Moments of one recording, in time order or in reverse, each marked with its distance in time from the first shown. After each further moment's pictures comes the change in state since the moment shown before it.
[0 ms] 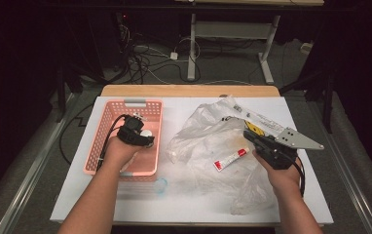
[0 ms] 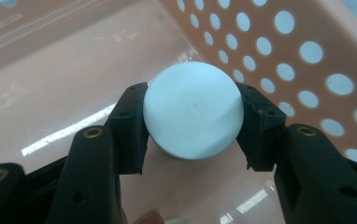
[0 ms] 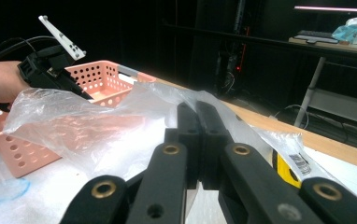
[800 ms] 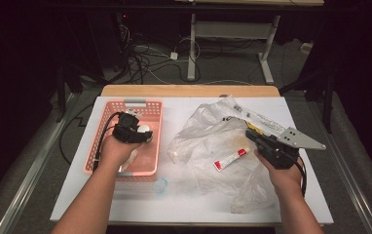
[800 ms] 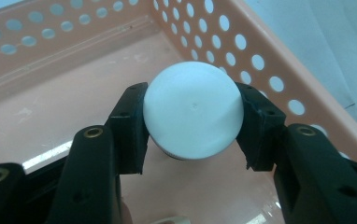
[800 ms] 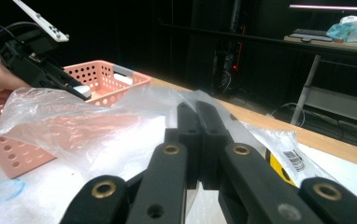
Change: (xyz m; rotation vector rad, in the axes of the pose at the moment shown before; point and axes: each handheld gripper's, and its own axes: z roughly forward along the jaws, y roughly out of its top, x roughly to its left) left arm -0.002 -0.001 -0.024 -0.113 0.008 -0.037; right arm -0.004 -0.001 -0.002 0.001 -0.015 0.010
